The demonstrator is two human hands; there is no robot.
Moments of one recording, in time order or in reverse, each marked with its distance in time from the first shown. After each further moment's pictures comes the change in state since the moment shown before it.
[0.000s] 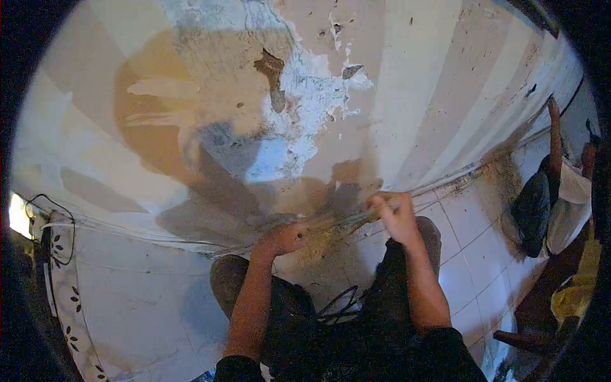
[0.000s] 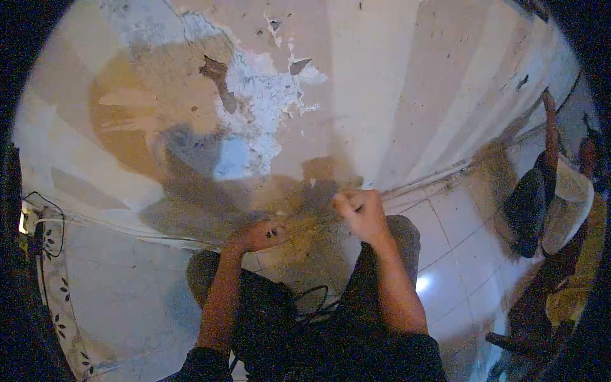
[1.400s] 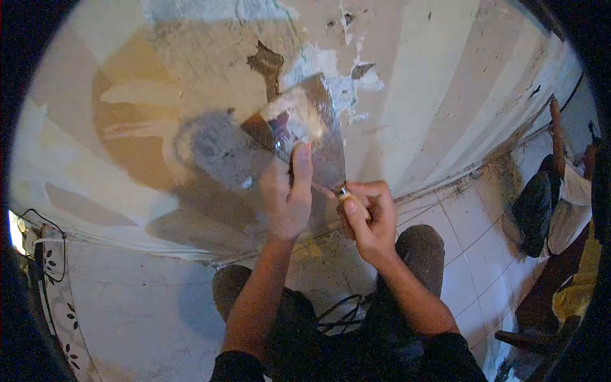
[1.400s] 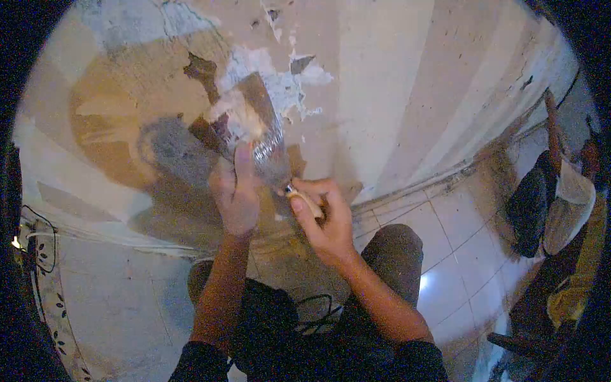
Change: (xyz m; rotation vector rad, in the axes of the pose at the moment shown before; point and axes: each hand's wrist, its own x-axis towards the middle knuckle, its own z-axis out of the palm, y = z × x) left_hand 0.028 0.168 -0.103 -0.505 1.225 0.265; right_hand 0.012 -0.066 0.054 0.741 0.146 -0.007
